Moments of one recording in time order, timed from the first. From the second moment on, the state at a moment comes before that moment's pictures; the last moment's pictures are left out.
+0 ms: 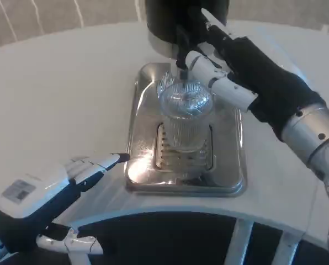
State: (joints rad) left arm -0.34 0.83 -0.13 0.64 0.59 -1.02 0.20; right arm -0.66 -0.16 0.09 -0.59 -0.58 0.70 0.59
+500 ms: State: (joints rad) left arm -0.32 0.83 -0.12 0.61 0.56 -1.00 0.18; right arm -0.72 -0.19 0.13 -0.52 -0.46 0.73 0.51
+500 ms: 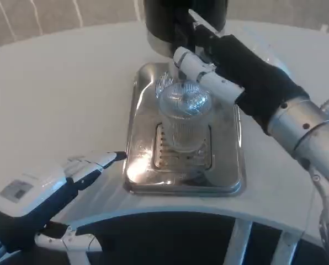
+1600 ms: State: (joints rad) left arm -0.28 0.83 -0.08 0.57 0.55 -0.98 0.14; right arm -0.79 -0.45 0.40 -0.62 -0.56 0.81 0.56
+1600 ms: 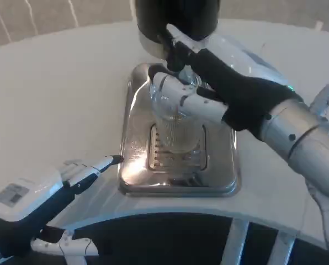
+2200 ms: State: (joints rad) left arm -0.26 0.75 -0.04 0.48 0.24 -0.79 -0.07; right arm -0.78 -0.47 0.44 -0.62 -0.67 0.70 0.61
